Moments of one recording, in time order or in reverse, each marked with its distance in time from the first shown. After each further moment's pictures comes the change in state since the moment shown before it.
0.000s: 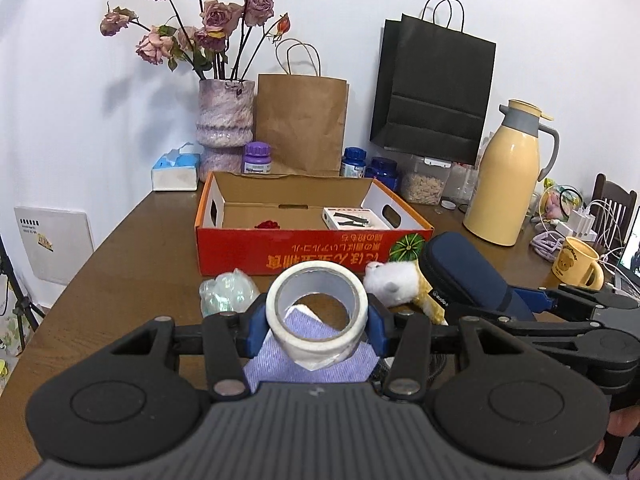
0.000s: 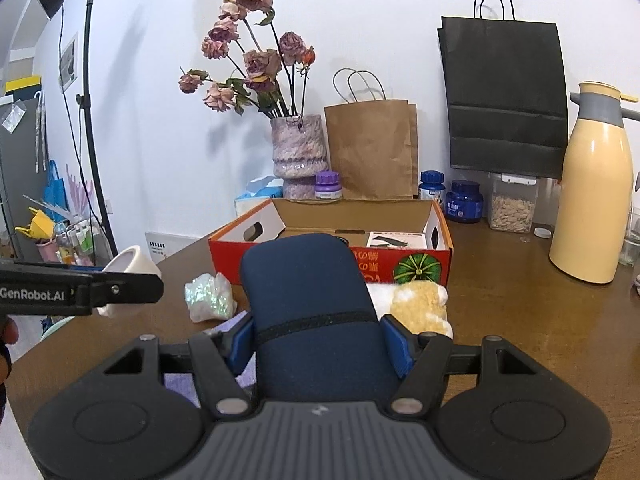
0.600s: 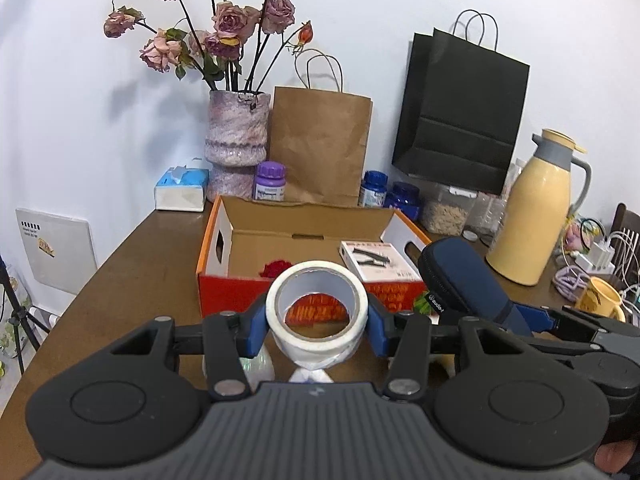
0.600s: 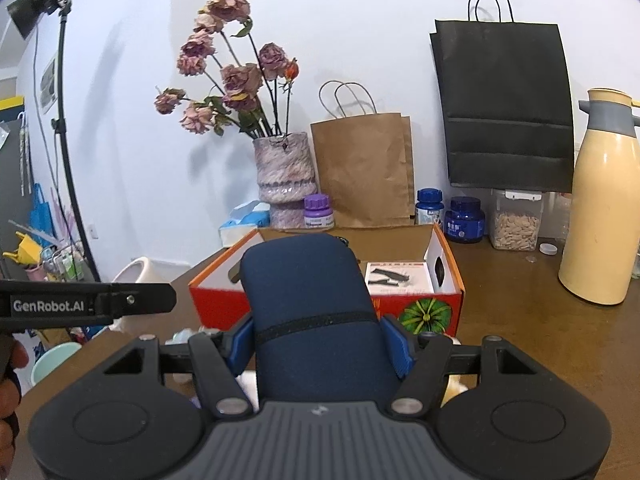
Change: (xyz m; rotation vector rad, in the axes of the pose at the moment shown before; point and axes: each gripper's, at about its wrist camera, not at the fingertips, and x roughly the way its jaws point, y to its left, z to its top) left arm 0.050 0.016 0.047 -0.052 -0.026 0.026; right arm 0.050 -0.001 0.040 0.050 -0.037 -0.029
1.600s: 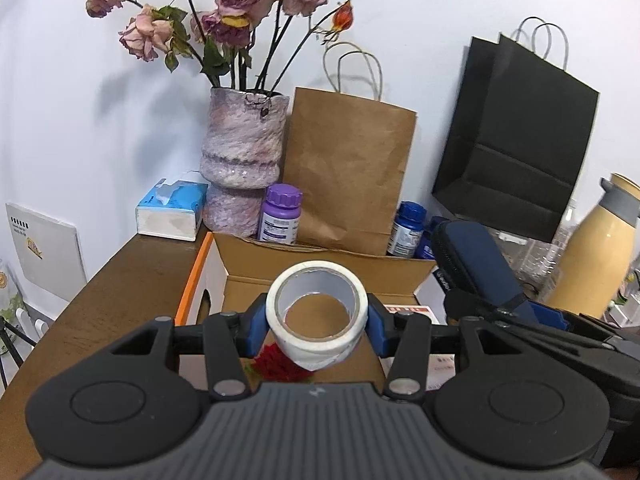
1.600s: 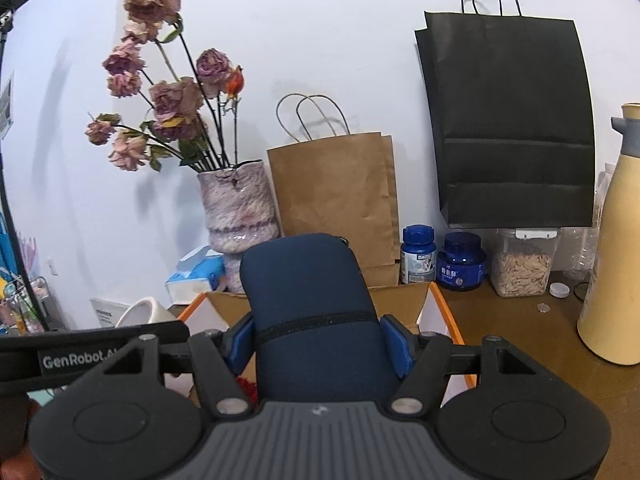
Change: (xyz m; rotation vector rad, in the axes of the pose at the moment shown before) left arm 0.128 0.017 0.070 -0.079 0.001 0.046; right arm 0.122 -0.018 0.076 0.049 -0.038 -0.092
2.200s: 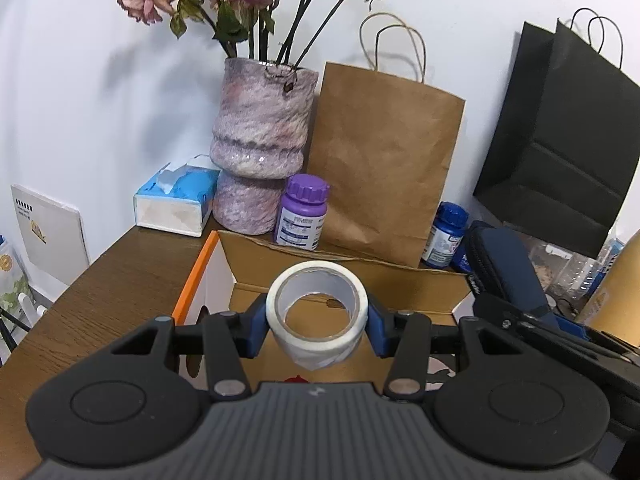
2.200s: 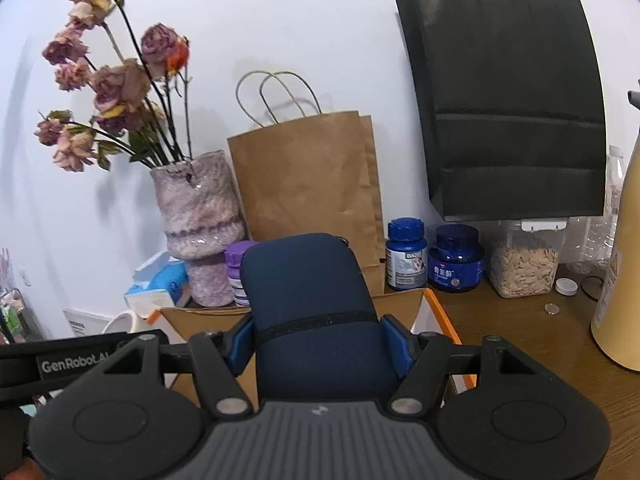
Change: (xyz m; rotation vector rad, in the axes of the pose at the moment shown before) left arm 0.070 0.013 0.012 -0.051 0.036 0.059; right arm 0.072 -0.013 0.008 0.042 0.022 -0.066
